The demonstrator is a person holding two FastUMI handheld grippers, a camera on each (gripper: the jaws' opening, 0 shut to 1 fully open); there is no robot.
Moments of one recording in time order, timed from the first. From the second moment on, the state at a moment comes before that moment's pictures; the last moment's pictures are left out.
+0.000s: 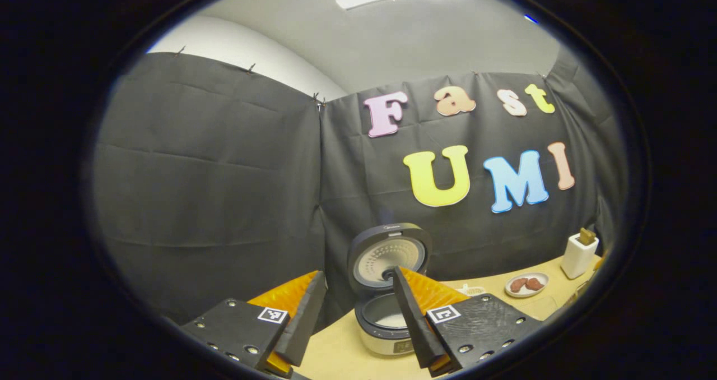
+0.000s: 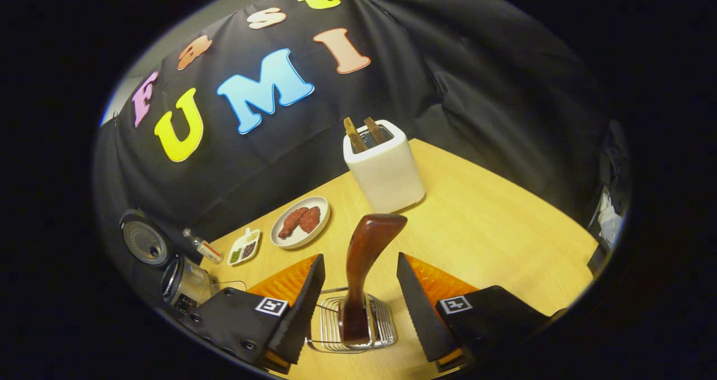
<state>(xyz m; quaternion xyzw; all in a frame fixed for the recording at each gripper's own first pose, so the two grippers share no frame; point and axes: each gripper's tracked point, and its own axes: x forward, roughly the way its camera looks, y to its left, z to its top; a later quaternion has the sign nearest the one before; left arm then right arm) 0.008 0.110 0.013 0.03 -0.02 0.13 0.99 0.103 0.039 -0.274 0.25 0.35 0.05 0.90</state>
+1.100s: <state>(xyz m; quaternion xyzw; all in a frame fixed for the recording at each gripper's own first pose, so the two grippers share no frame) 0.030 0.134 -0.003 -0.01 -0.02 0.10 0.99 0.095 0.078 -0.177 0.09 0.26 0.08 0.96</state>
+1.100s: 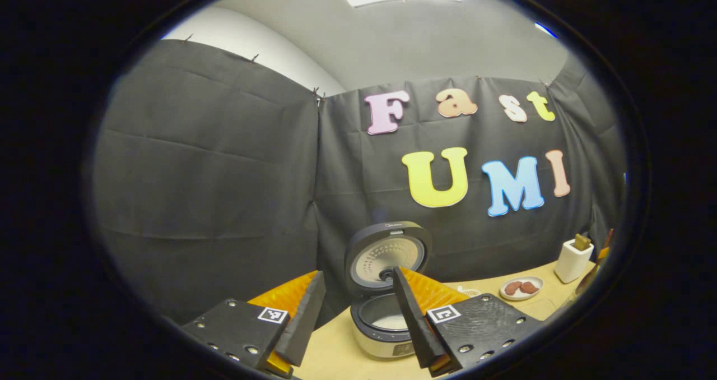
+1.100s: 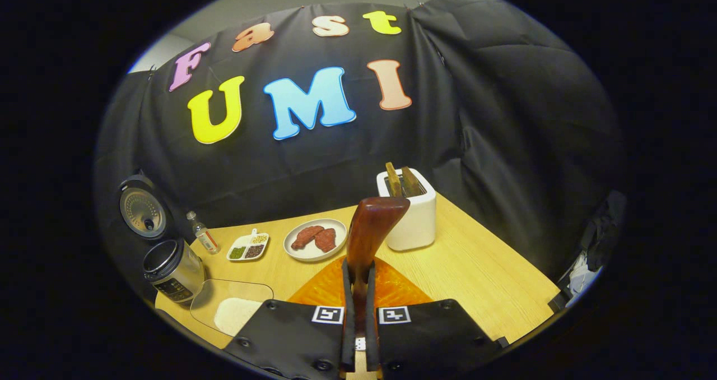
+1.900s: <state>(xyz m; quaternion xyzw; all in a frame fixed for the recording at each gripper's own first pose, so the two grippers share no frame) 0.074 0.194 -0.030 -0.02 -0.01 0.07 1.00 0.062 0.241 -0.165 0.02 0.23 0.17 0.96</state>
